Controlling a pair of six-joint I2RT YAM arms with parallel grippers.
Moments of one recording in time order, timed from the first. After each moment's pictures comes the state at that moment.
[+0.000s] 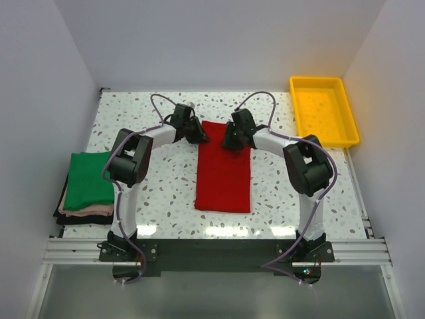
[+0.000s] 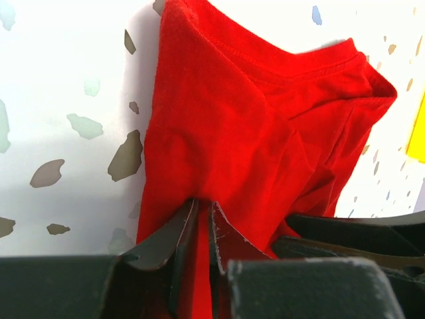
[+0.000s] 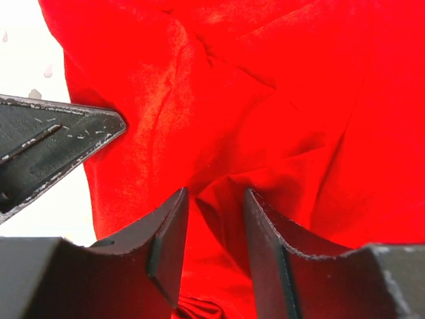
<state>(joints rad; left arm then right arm) -0.37 2.17 1.45 -0.09 0.28 -0.74 0.49 2.04 1.38 -0.20 -0.01 0.63</state>
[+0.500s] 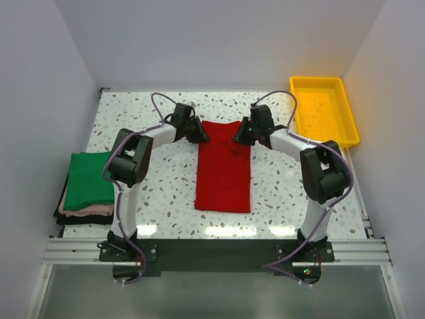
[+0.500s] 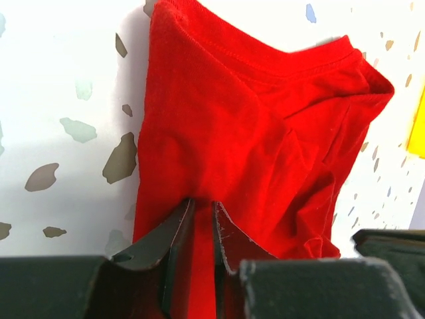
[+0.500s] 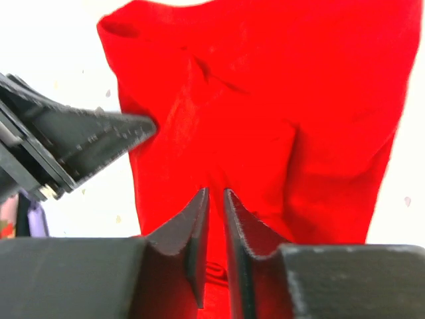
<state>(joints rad) -0.37 2.17 1.46 -0.10 0.30 -0.72 0.38 1.89 1.26 -0.13 -0.16 0.70</state>
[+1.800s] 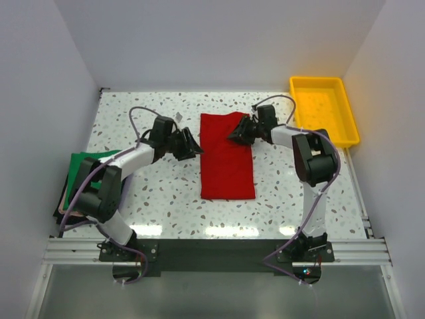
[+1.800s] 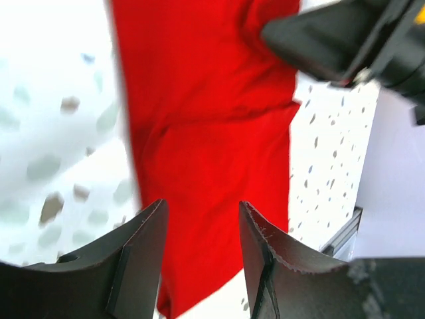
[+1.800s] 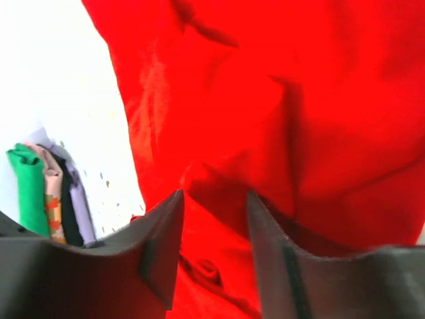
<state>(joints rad) -0.35 1.69 1.02 -0.09 0.41 -0.74 0.26 2.15 1.36 0.04 -0.51 0.74</state>
